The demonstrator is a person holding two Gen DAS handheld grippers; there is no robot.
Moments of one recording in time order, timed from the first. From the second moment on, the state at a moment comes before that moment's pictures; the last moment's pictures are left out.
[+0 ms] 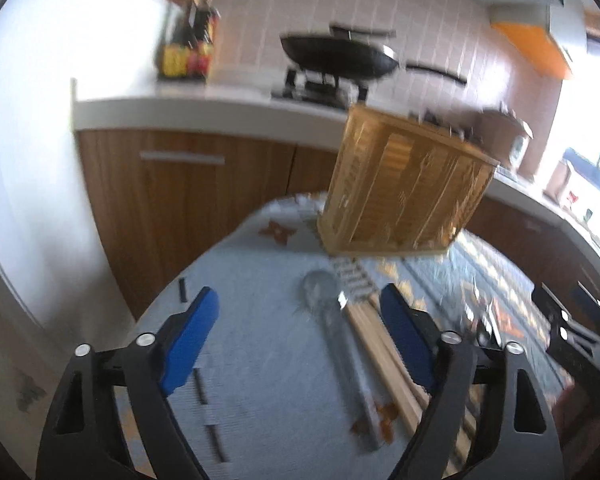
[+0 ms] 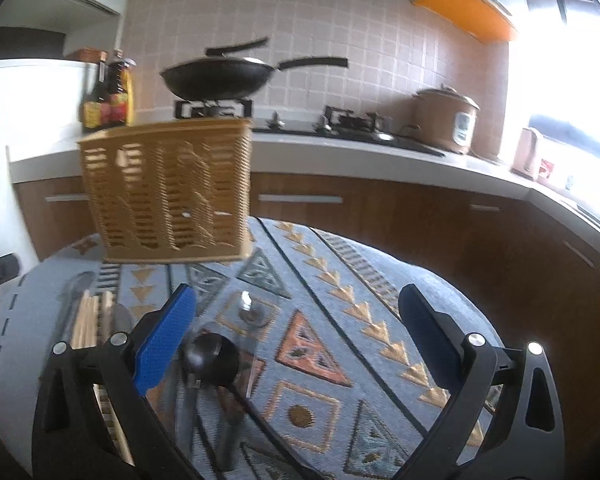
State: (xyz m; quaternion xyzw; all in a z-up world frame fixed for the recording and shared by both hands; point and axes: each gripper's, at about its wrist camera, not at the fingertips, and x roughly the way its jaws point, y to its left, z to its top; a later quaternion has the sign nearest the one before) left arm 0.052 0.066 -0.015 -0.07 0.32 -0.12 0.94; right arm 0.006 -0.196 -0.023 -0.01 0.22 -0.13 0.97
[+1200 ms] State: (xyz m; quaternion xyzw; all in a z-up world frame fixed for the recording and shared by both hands) left arm 0.147 0.051 -0.049 -0.05 0.56 -0.23 0.79; right arm 0.153 -0.227 -0.041 0.06 0.59 0.00 0.80
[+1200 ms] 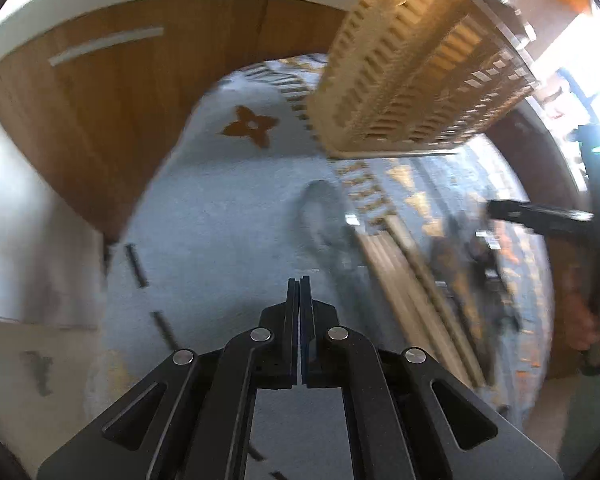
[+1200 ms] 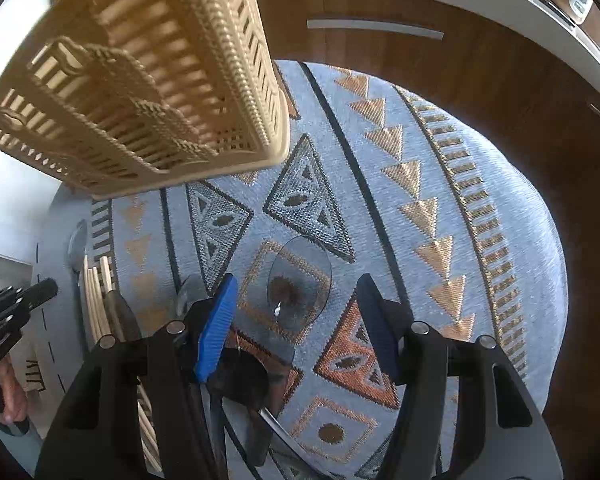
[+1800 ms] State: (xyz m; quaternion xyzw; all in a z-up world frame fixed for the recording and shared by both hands) left arm 0.144 -0.014 -0.047 0.08 0.55 -0.16 0.82; right arm 0.154 -0.229 -0.030 0.05 0.61 0.01 0.79
